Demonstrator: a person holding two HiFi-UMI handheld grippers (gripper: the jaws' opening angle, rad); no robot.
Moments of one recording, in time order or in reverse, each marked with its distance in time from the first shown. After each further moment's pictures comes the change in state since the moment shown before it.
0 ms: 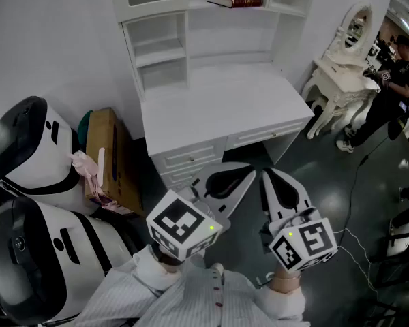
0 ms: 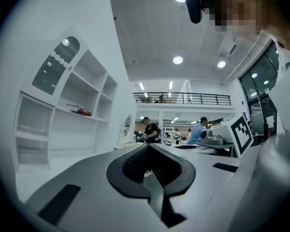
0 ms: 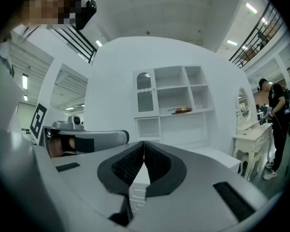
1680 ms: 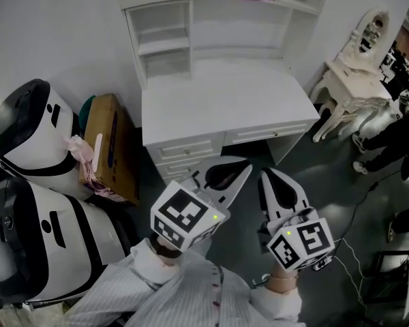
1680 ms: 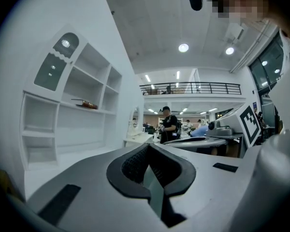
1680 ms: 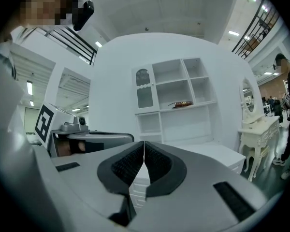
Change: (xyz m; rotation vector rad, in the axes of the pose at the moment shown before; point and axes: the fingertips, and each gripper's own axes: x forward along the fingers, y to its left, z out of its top) left arm 0.051 0.012 -0.040 0.019 0.107 0.106; right arm 0.000 -0.048 -0.026 0.033 0.031 0.075
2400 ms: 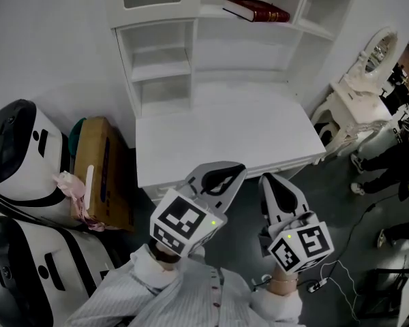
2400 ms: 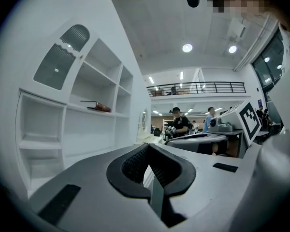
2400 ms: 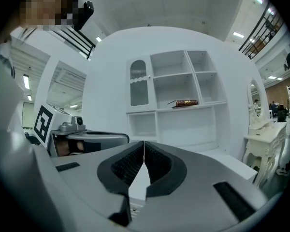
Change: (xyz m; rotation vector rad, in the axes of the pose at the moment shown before) left arm 0.060 0.167 0.019 0.027 -0.029 0.051; right arm 0.160 -0.063 0.026 -0.050 0.007 -0.009
